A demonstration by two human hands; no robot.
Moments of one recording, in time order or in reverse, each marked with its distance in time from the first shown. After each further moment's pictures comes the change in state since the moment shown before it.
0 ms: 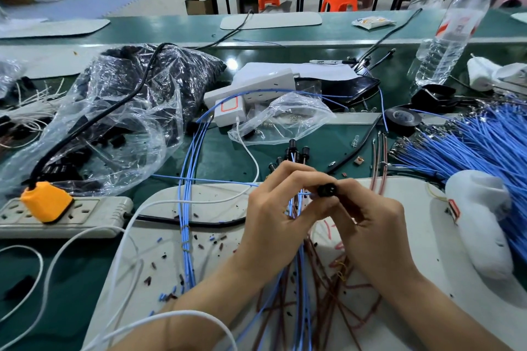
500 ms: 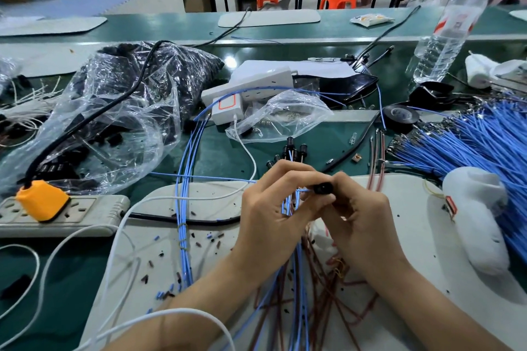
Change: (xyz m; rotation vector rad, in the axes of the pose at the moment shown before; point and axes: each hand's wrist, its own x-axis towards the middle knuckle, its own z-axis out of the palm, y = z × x) left_hand 0.000 0.000 -0.001 -0.038 0.045 0.010; right_hand 0.002 0.005 0.007 0.116 -0.058 0.002
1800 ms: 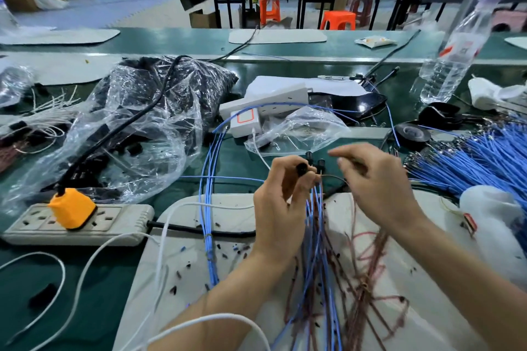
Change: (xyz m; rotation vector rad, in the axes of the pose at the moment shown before) left_hand 0.006 -0.027 -0.004 -0.176 0.189 -0.247; right_hand 0.061 0.004 -0.004 -0.284 -0.017 0.165
